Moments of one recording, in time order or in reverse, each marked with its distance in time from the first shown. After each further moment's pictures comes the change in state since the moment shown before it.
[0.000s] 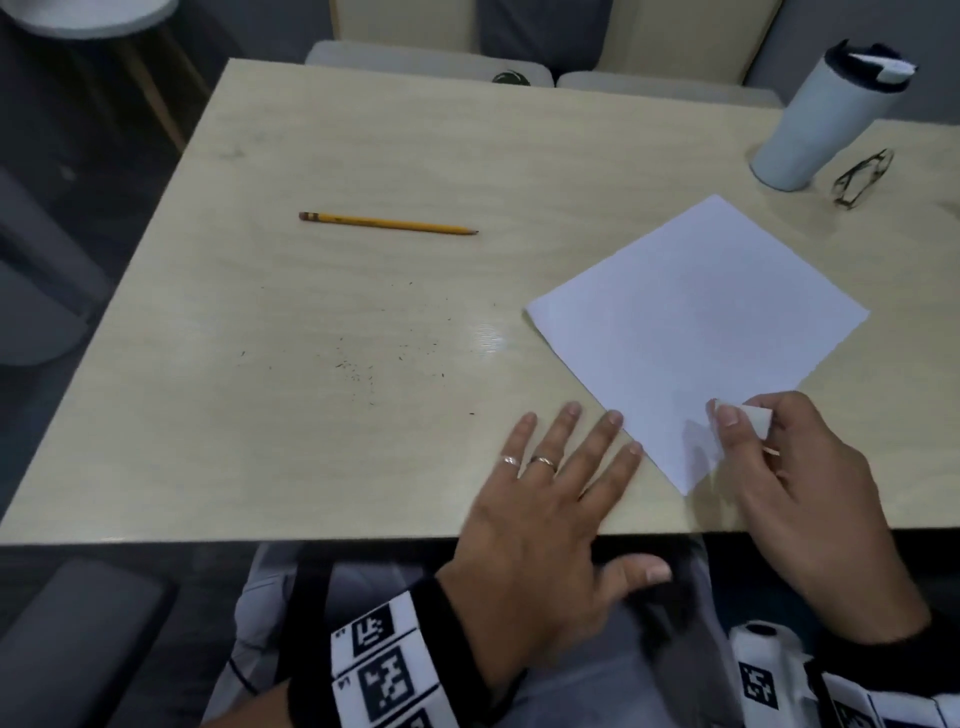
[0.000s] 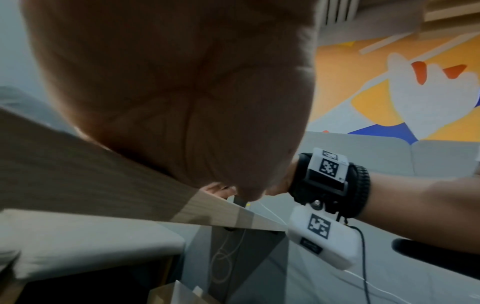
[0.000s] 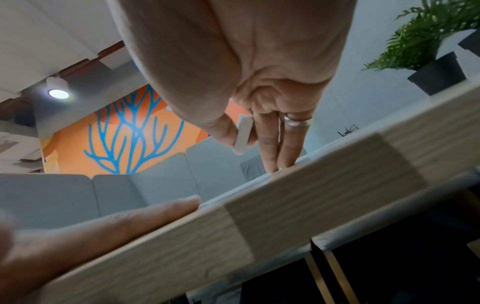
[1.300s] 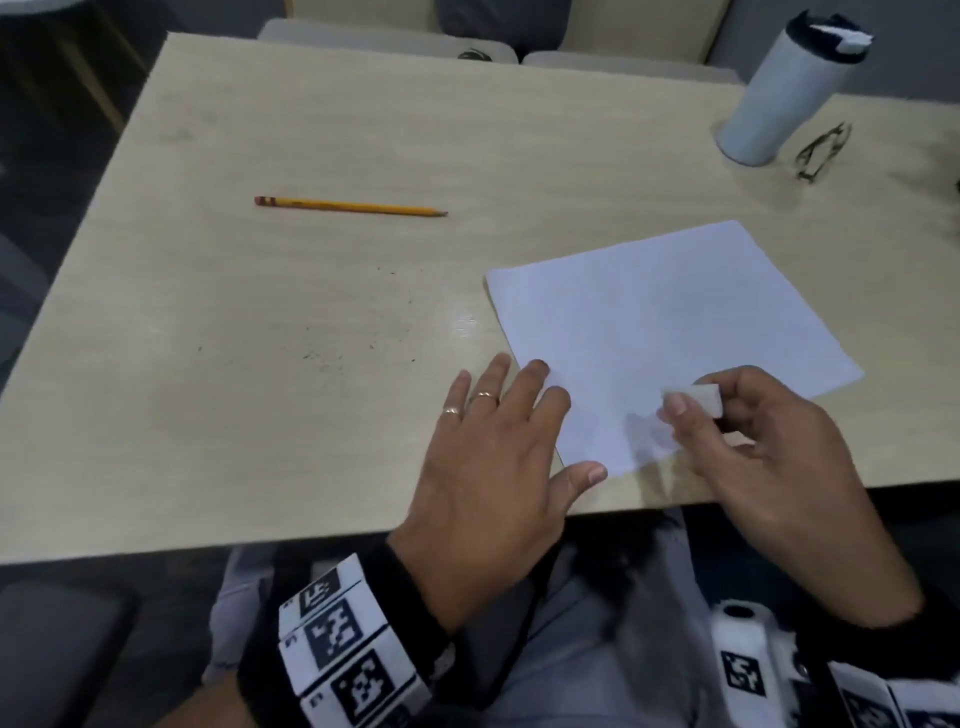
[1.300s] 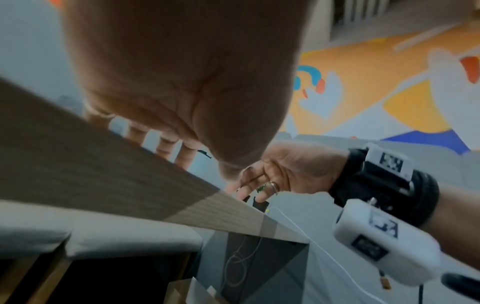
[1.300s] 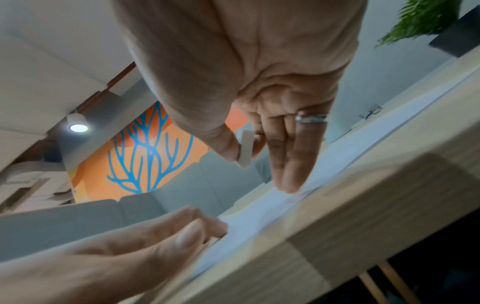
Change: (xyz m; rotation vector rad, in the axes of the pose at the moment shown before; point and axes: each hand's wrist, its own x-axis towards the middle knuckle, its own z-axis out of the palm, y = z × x) left_hand 0.008 -0.022 -0.011 -0.172 0.214 -0.146; right_hand -0.008 -0.008 0.000 0.166 -0.062 -0.012
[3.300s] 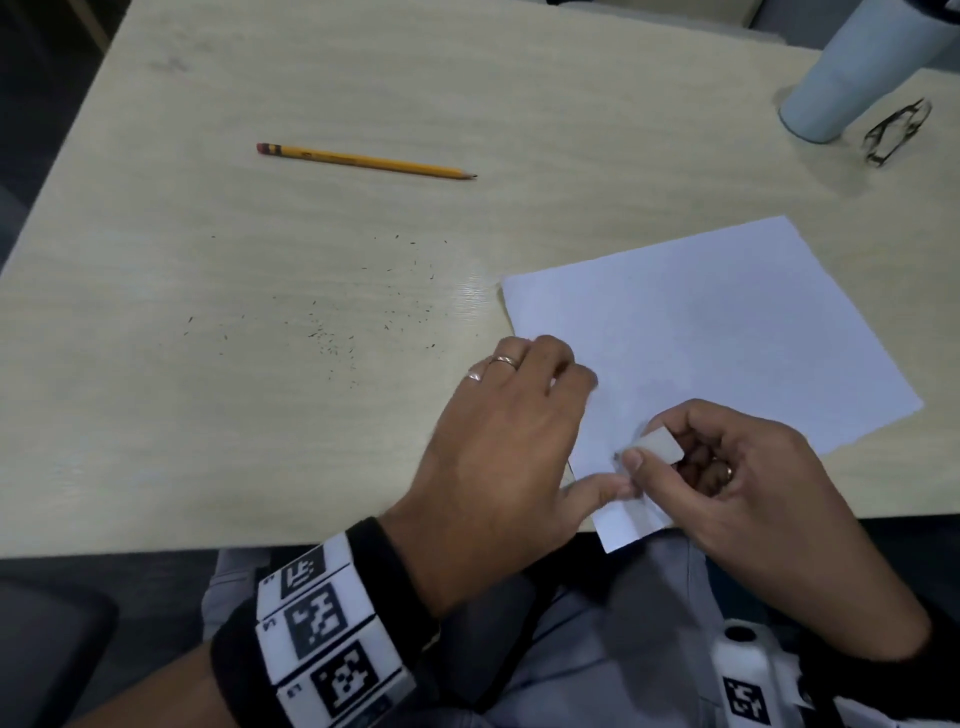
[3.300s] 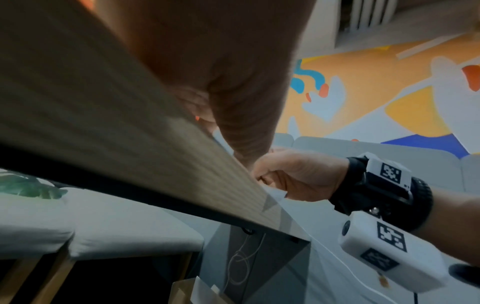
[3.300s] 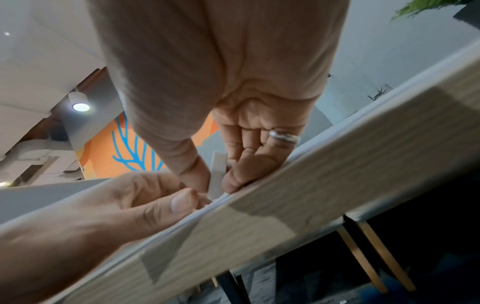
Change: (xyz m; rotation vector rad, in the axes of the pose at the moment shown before) left_hand 0.014 -0.020 -0.003 -0.091 0.190 0.115; right_hand 0.004 -0.005 0.026 -0.067 -0.323 -0.061
